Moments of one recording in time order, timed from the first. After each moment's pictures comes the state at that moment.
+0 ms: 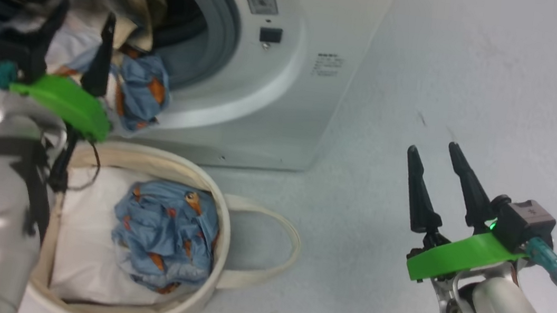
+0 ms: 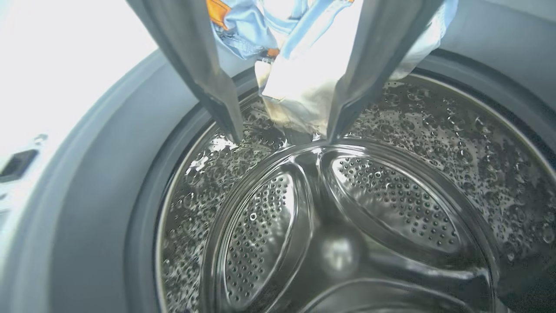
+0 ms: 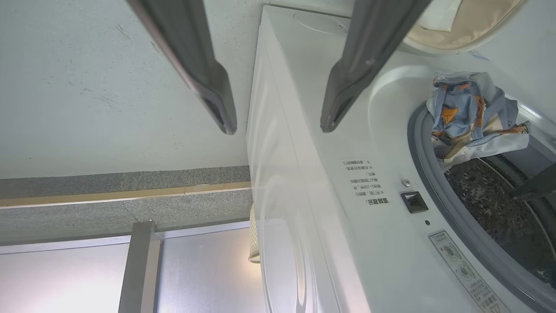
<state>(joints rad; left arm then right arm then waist) -0.86 0.23 -0.14 0.82 -0.16 -0.04 -0.26 -0.32 -0.23 0.36 0.19 0.42 0.13 -0.25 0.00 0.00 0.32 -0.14</state>
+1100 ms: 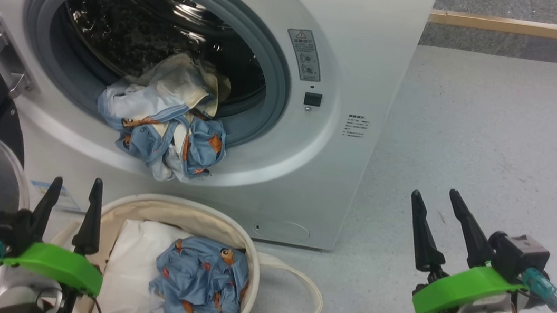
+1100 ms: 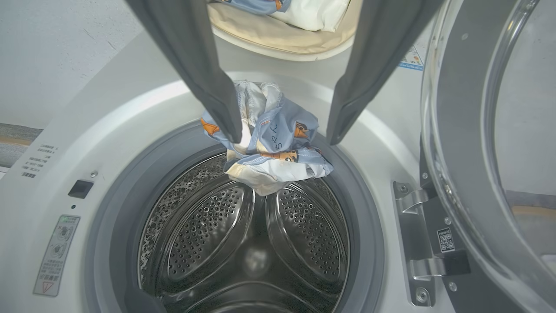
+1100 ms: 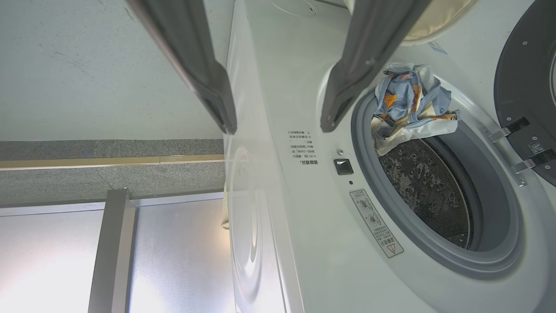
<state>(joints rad) -0.29 0.12 0.11 0.55 -0.19 -0.11 -0.26 -0.24 -0.25 0.36 0.26 0.48 0.13 -0.25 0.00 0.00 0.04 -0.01</state>
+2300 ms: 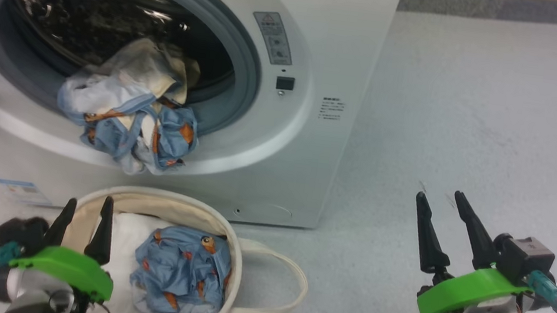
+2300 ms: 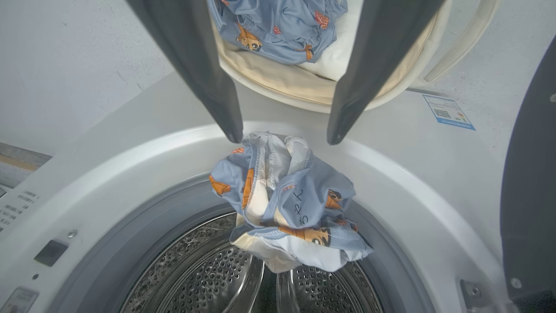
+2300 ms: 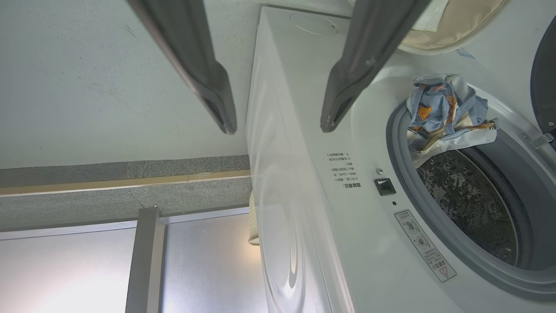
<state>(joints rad) -0.35 0.10 0.08 0.76 -0.26 -0.12 -0.26 -0.22 -0.26 0.36 0.25 0.47 0.13 -0.25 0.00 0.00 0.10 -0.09</state>
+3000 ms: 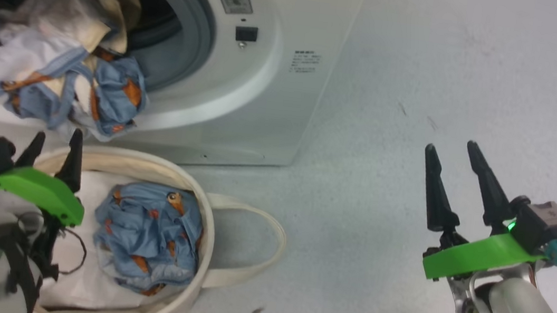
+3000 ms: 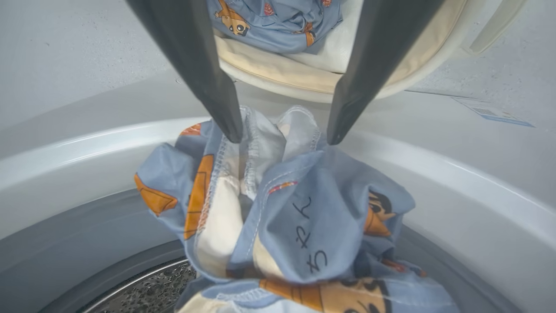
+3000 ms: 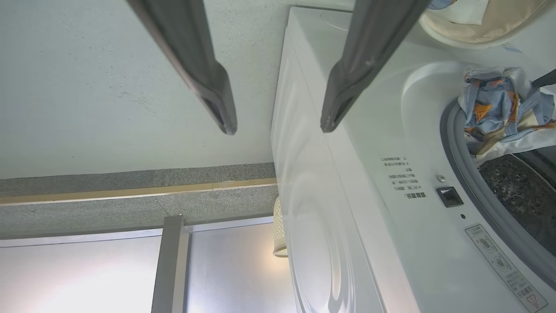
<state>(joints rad) -0.68 0.22 -0.06 1.07 -0.42 -0.13 -0.26 -0.30 -0.26 0.33 0.17 0.43 0.13 -0.25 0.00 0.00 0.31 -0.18</state>
